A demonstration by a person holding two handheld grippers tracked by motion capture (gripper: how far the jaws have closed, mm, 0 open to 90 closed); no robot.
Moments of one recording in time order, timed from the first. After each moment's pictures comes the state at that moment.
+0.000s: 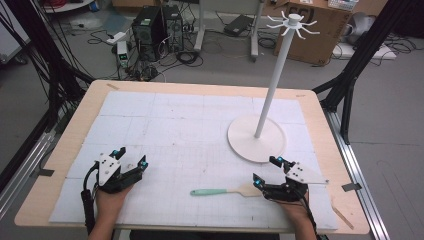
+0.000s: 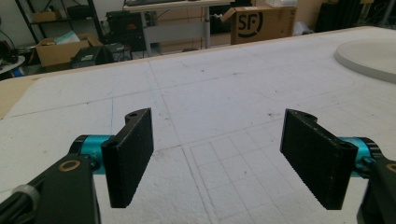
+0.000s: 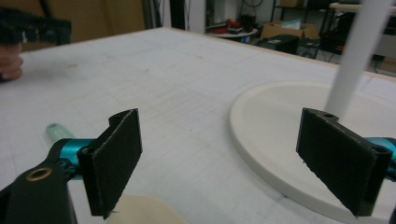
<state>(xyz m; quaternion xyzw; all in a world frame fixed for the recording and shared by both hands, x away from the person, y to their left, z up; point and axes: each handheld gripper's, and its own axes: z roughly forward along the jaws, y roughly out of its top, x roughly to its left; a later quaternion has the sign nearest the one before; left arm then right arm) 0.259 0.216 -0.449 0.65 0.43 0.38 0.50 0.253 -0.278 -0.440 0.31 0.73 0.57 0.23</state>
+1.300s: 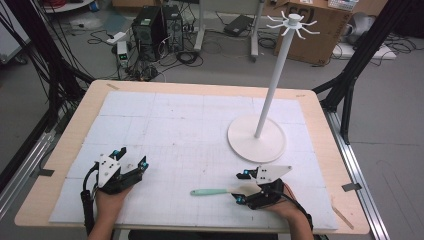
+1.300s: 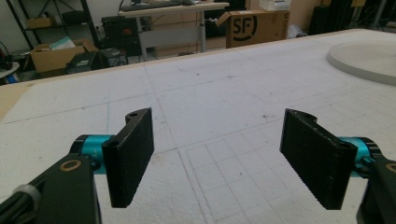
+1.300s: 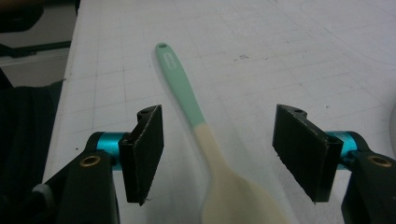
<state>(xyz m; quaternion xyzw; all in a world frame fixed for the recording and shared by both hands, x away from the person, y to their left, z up) 0.257 0.216 -0.449 0.65 0.42 0.38 0.51 0.269 -0.232 -0.445 0.13 0.86 0.48 0.08</state>
